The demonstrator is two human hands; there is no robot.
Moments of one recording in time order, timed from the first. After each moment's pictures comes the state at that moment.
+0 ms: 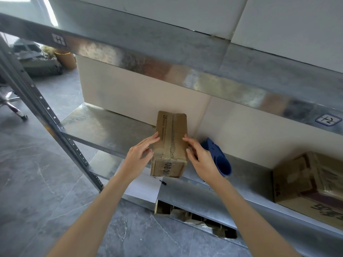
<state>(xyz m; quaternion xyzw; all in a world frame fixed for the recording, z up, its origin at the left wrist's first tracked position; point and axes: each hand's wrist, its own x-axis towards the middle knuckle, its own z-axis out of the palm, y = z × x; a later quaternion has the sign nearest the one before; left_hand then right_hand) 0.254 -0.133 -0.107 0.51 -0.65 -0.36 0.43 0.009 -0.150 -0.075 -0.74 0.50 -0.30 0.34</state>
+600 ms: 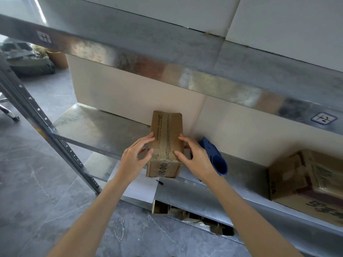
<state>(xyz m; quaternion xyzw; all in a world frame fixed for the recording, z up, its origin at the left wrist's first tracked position) 0.245 -0.135 -0.111 0.52 -0.65 -0.31 0.47 0.014 -0.156 -0.076 -0.75 0.52 -0.29 0.29</state>
